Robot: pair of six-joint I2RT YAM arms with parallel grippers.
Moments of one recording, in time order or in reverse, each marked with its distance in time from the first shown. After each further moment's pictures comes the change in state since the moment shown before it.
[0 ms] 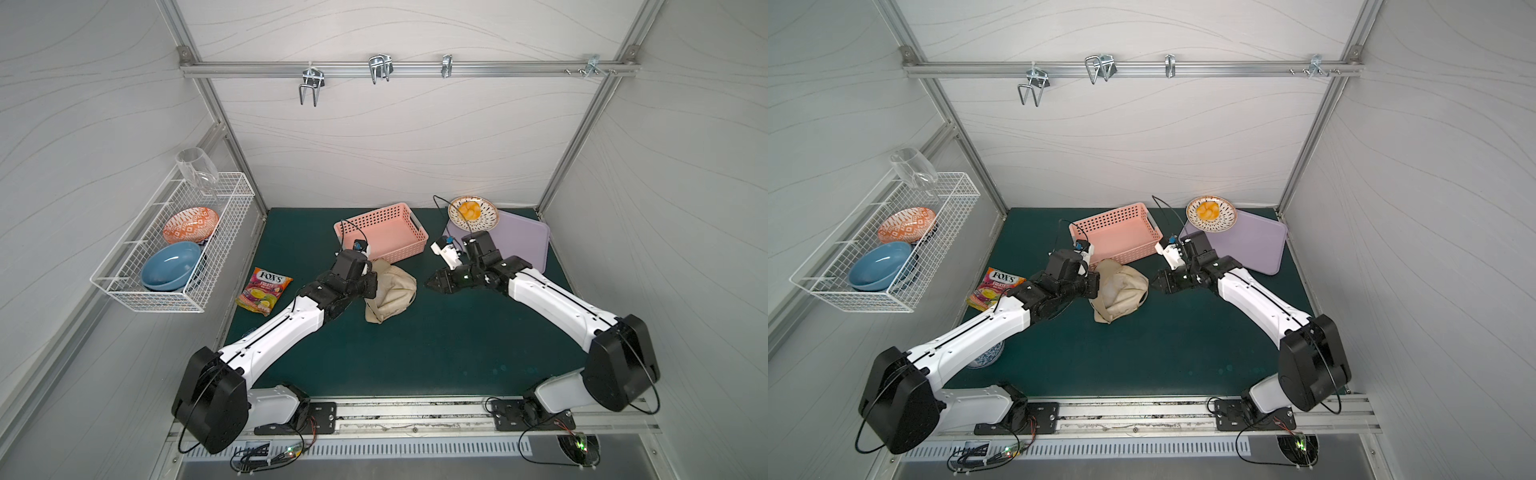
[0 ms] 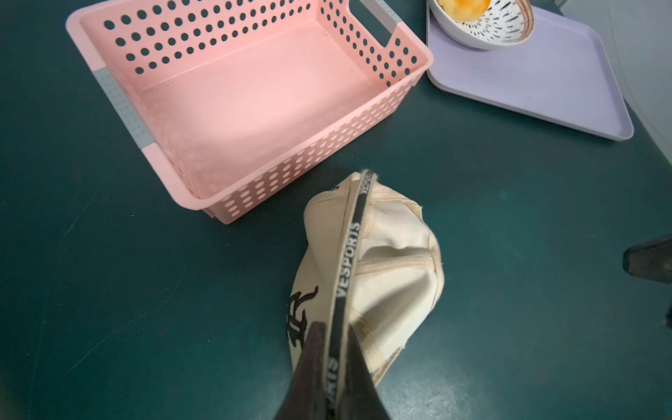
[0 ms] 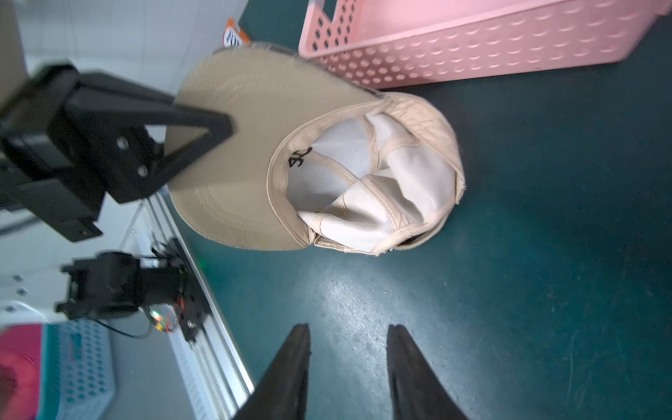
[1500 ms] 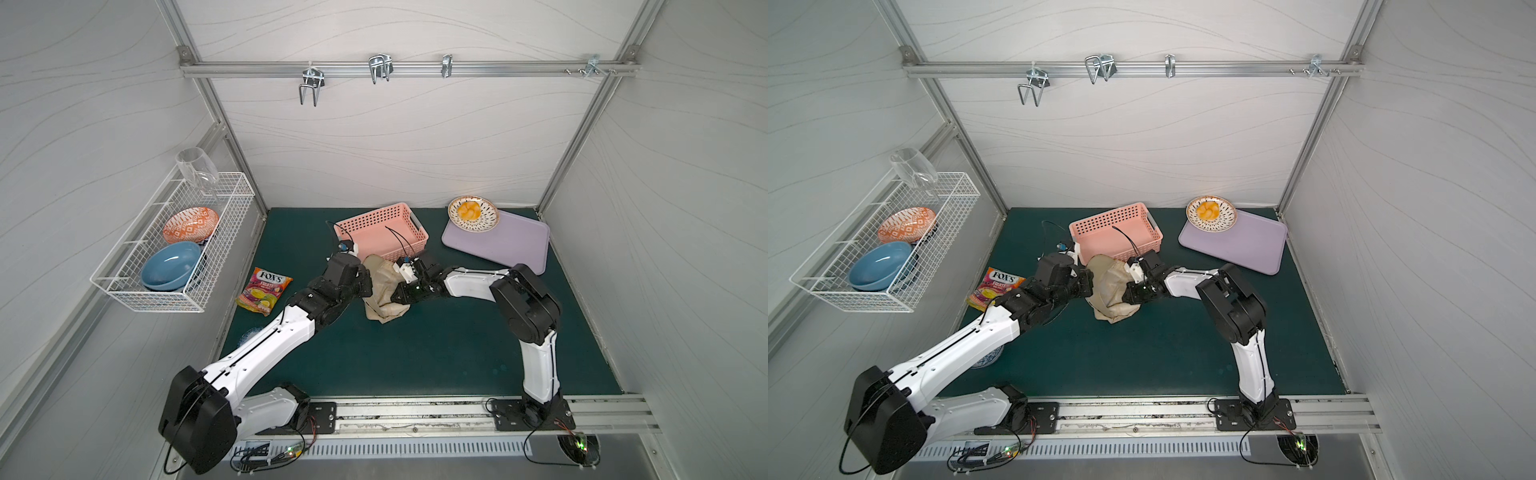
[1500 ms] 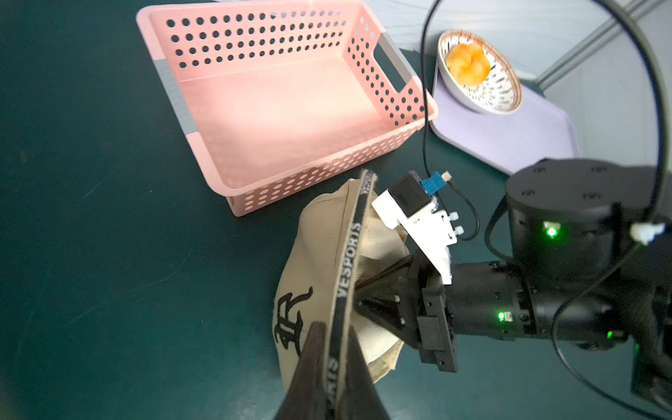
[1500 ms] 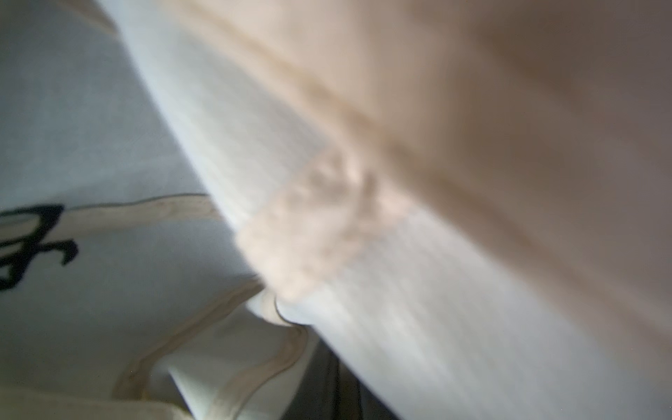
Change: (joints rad) left arm 0.001 -0.113 -0.040 0.005 -0.069 -0.214; right arm 0.204 0.581 0.140 0.359 0.060 0.214
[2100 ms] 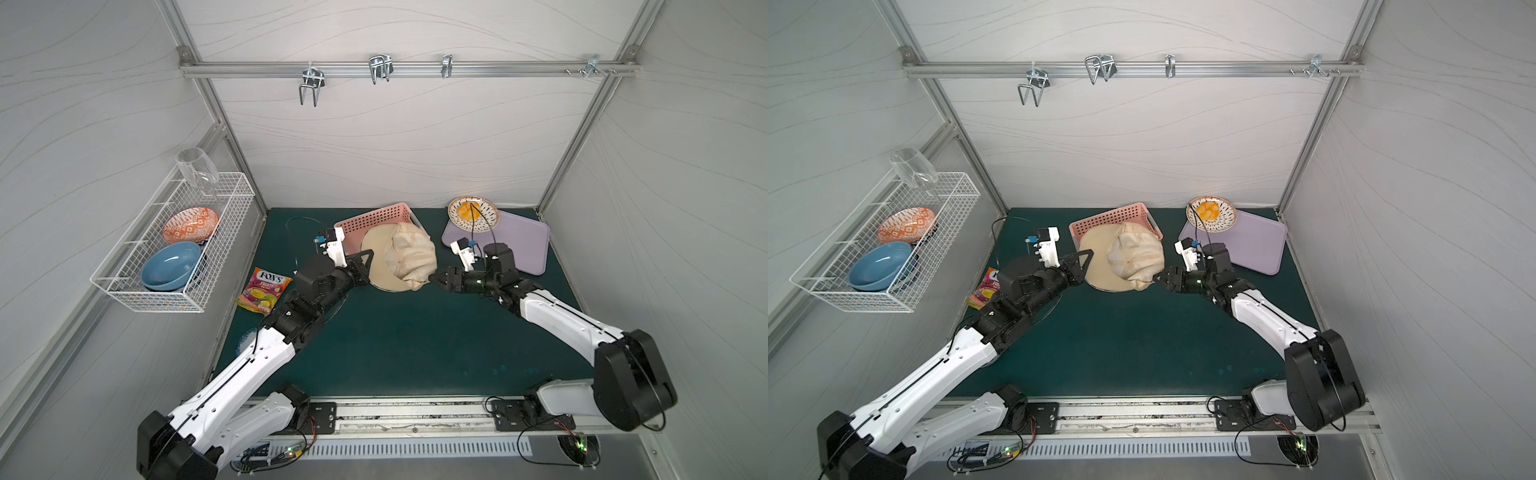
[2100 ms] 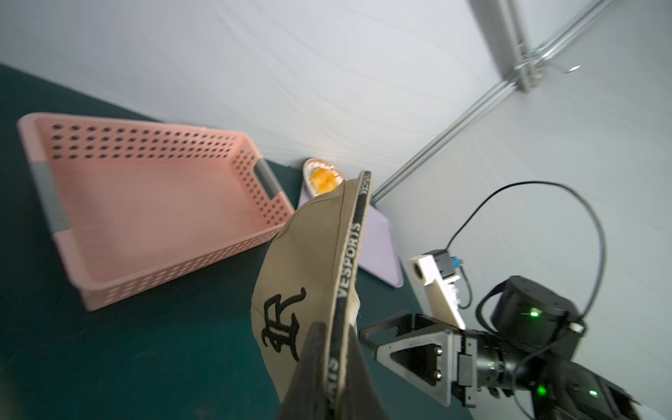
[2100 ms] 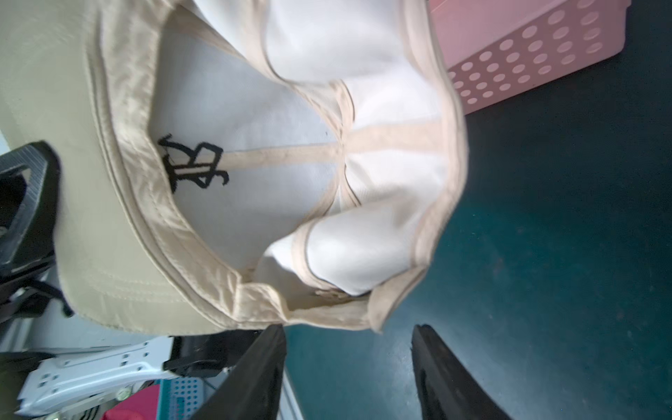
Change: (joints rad) left arm 0.002 -0.207 -0.041 0.354 0.203 -0.140; right arm -0.300 -0.716 -0.432 0.124 -0.249 0.158
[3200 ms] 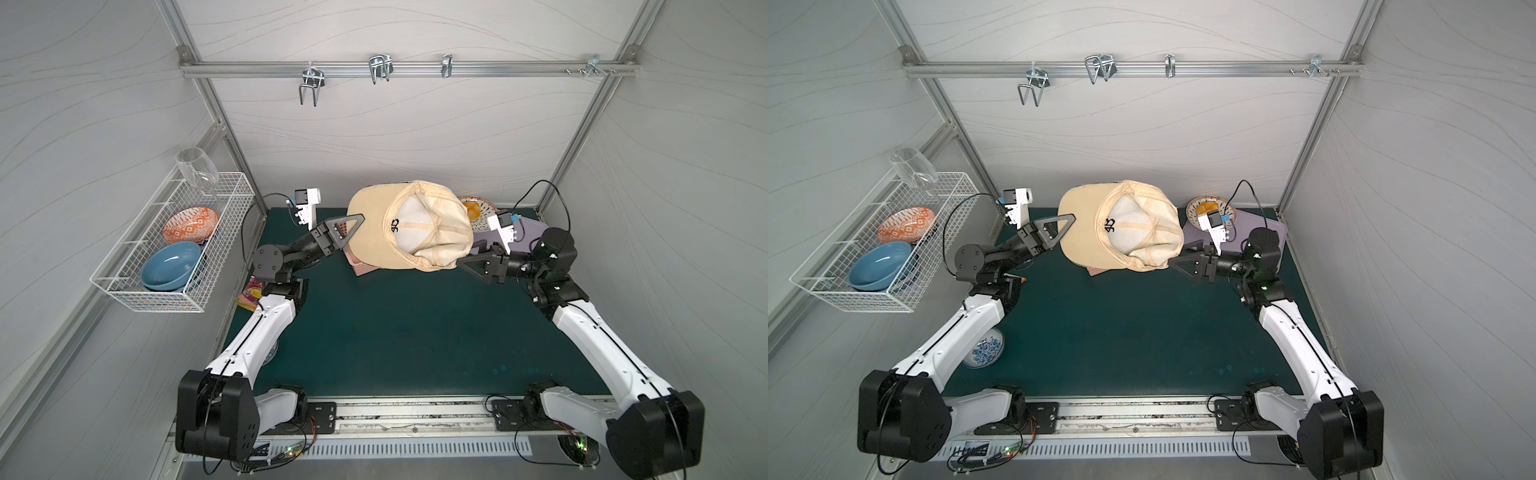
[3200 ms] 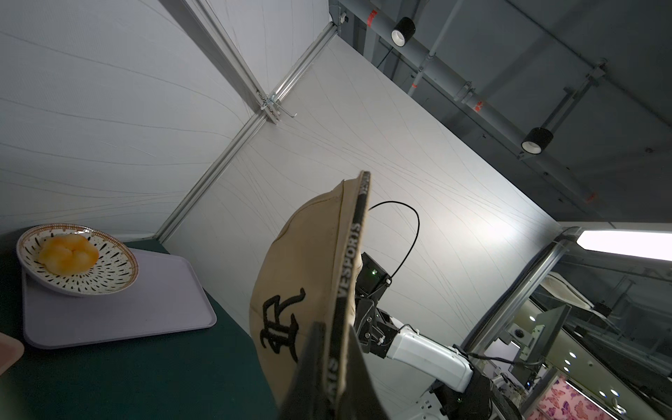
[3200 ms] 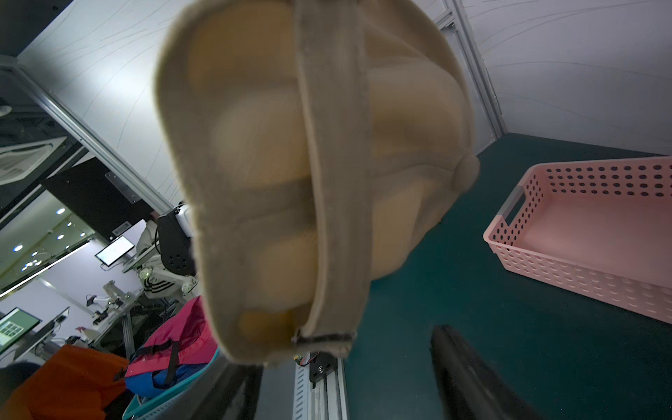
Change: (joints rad) left arm 0.425 0.271 0.049 1.025 0.919 -0.629; right arm -0.153 -0.200 0.112 0.264 -0.491 0.021
